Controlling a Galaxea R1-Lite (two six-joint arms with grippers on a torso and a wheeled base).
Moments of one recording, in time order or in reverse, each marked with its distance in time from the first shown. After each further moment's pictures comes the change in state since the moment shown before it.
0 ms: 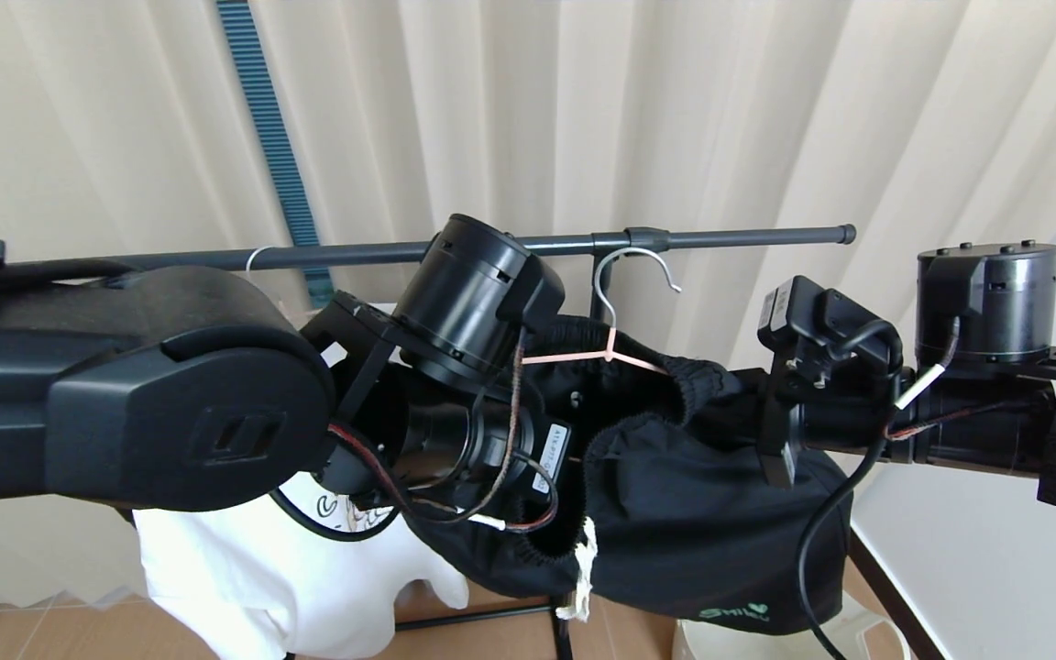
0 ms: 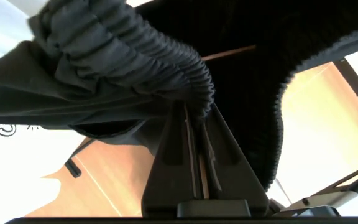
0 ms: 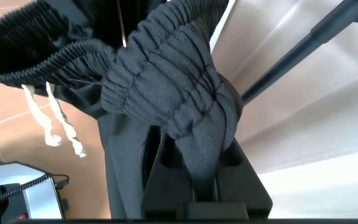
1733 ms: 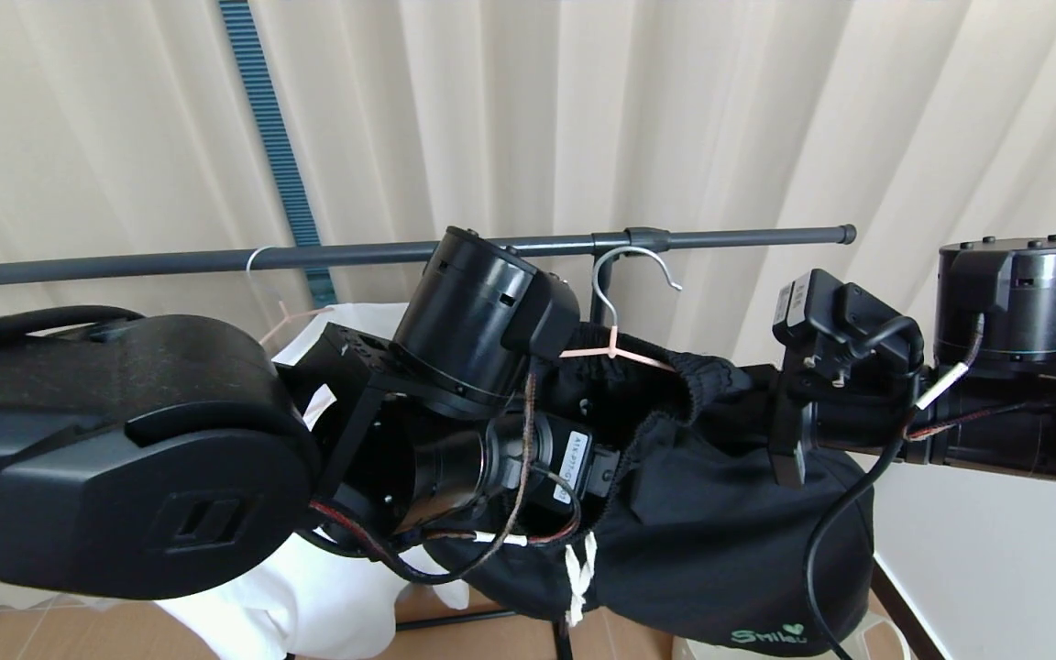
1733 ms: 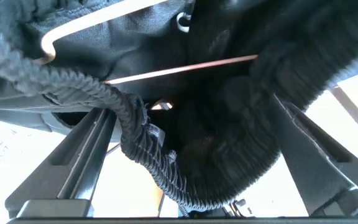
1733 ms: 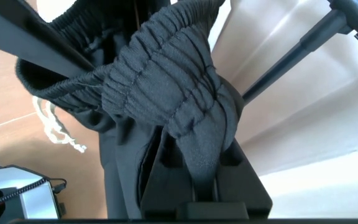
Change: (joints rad) left arm -0.061 -0.040 0.101 -0.173 0.071 0.003; right arm 0.002 -0.027 0.009 -0.001 0.000 0.000
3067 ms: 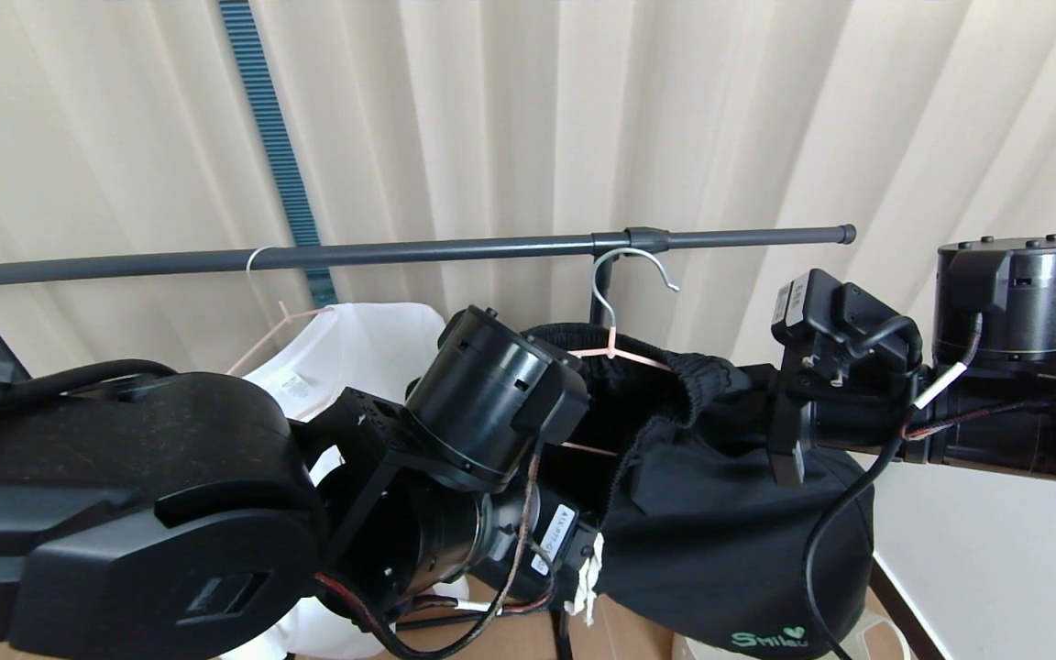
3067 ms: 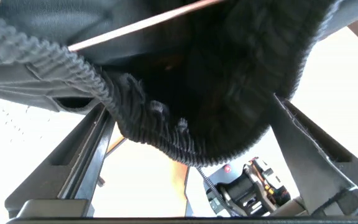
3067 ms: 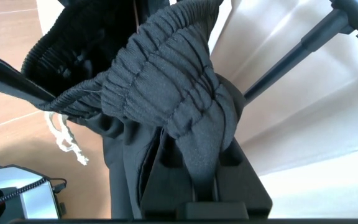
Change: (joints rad) left arm -0.025 0.001 0.097 0.028 0.043 0.091; right arm 0.000 0.002 -0.002 0.000 0.000 0.000
